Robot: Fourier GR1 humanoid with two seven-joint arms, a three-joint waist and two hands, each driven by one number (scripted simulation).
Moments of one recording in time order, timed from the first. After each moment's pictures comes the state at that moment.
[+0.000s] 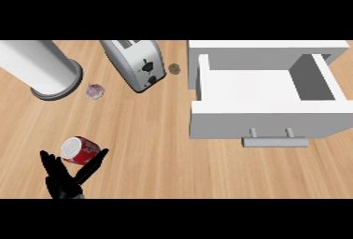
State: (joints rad) left arm -0.02 0.03 0.22 -0.95 0.45 0.61 -0.61; right arm 0.17 -0.09 -0.29 -2.24 -0.15 0.11 0.27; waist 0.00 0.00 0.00
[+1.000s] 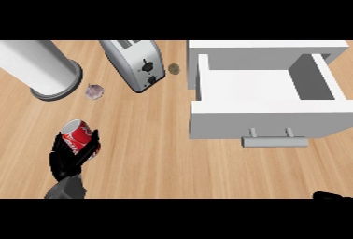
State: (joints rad) left arm -0.26 0.13 0.27 -0.62 0.47 0.32 -0.72; right arm 0.11 -0.07 -0.28 -2.25 -0.09 0.09 0.30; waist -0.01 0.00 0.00
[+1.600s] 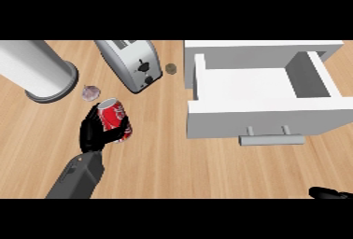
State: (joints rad) left arm -0.43 0.11 0.11 -0.59 0.36 0.17 -0.64; right arm 0.09 -0.07 -0.27 -2.24 -0.07 0.09 0.29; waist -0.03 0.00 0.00
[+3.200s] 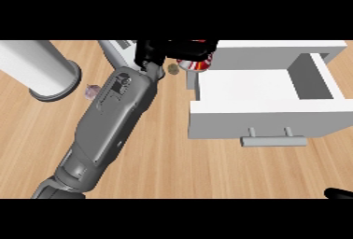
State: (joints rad) left arm -1.04 0.01 -0.10 -0.95 0.20 0.32 0.13; right arm 0.08 -0.11 -0.34 -2.27 -0.10 0.09 0.32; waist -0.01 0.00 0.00
